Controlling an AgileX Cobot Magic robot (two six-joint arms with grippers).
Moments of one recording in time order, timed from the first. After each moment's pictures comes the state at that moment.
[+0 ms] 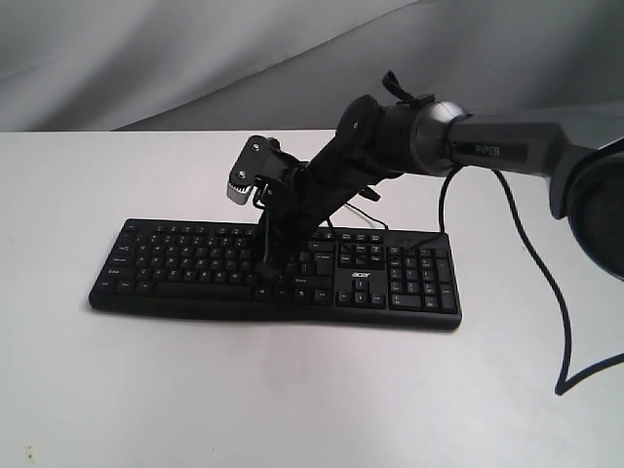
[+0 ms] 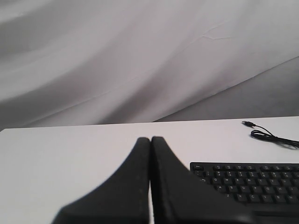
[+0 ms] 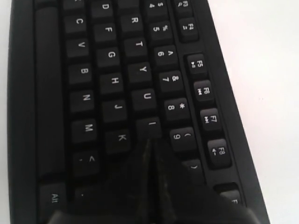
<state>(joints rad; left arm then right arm) 0.15 0.00 0.00 0.12 0.11 -0.07 0.54 2.33 -1.73 0.68 0.69 -1.24</state>
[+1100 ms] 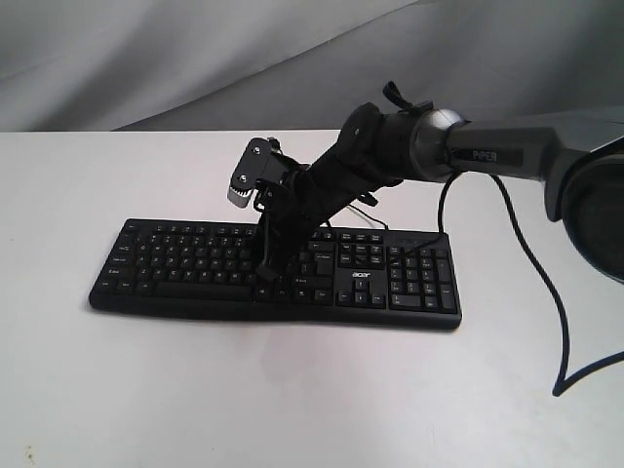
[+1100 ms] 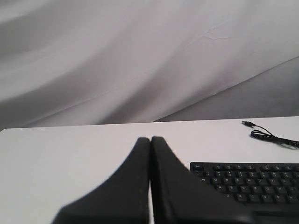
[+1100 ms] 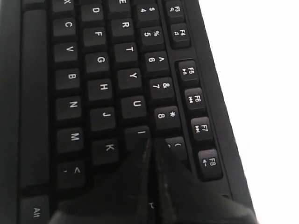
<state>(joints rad) 0.15 0.00 0.00 0.12 0.11 -0.07 0.54 2.34 -1.72 0.74 0.65 -1.32</state>
